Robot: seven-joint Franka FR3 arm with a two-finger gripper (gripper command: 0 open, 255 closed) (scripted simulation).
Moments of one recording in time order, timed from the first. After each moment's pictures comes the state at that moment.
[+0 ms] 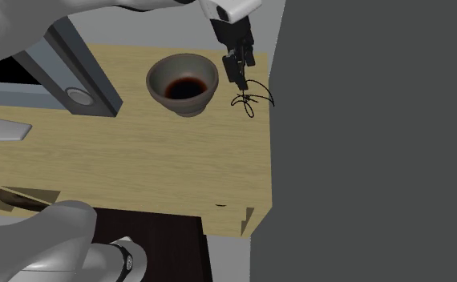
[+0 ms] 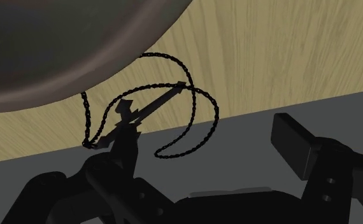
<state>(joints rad) -0.26 -0.12 0.94 -1.80 -0.23 1.87 1.21</state>
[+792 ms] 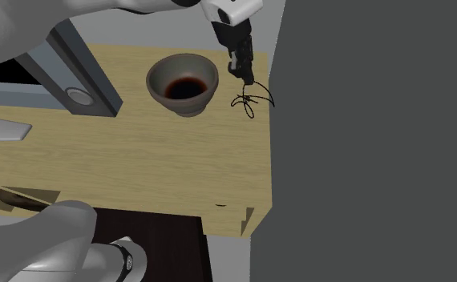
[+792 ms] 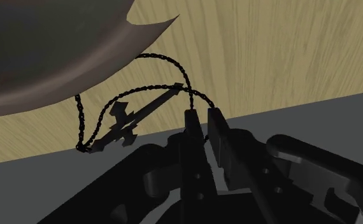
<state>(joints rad) -0.26 -0.12 0.94 -1.81 -0.23 1.88 1.21</state>
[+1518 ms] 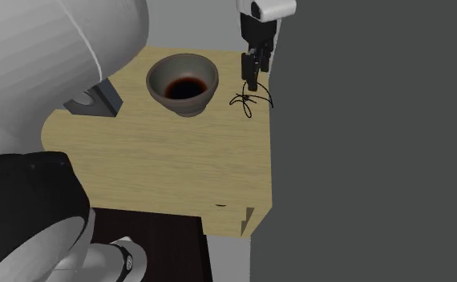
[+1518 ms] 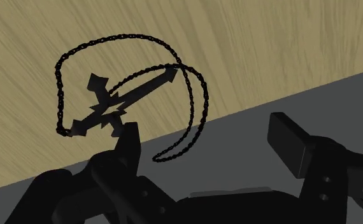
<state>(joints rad) -0.21 0.24 0.99 -1.49 -0.38 1.56 1.43</state>
